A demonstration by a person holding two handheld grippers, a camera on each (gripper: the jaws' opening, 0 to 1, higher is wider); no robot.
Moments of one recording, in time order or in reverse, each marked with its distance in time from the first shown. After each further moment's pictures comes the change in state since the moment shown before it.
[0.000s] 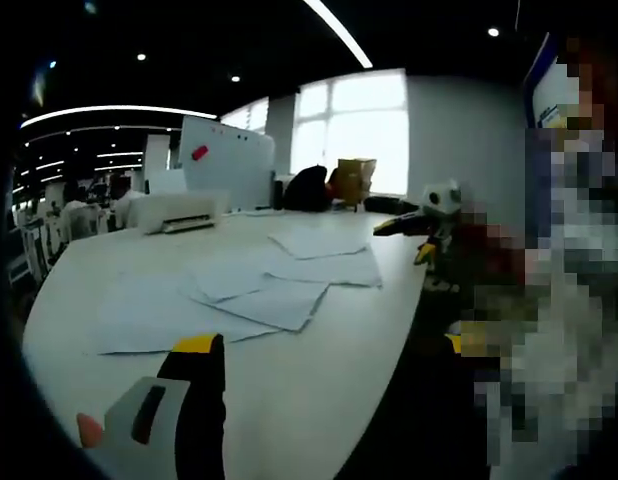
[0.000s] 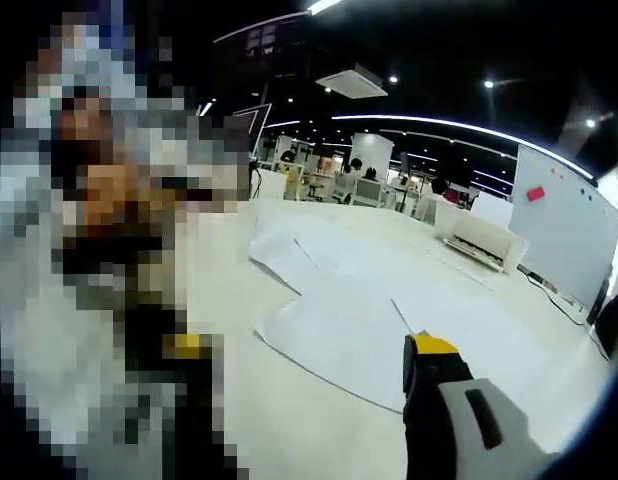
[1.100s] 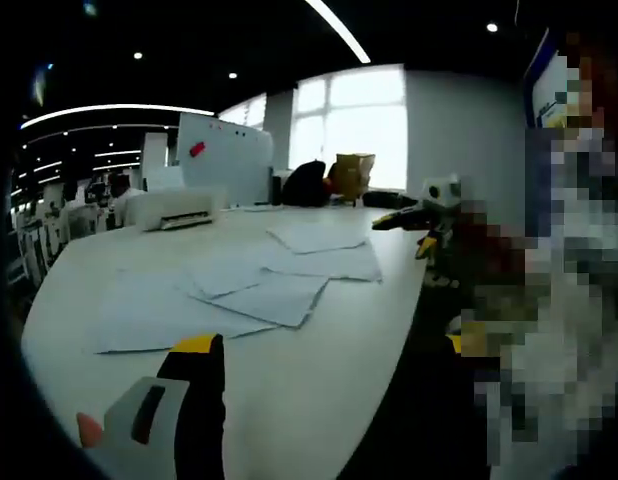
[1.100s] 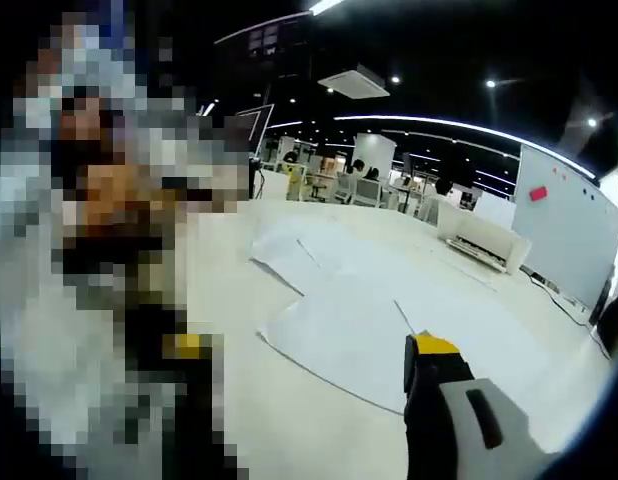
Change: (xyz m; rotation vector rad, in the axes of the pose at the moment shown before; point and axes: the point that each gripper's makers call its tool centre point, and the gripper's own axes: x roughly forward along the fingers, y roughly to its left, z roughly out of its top) left arm 0.005 -0.001 -0.006 0.008 0.021 -0.004; right arm 0.001 0.002 0.001 0.000 -0.003 0.012
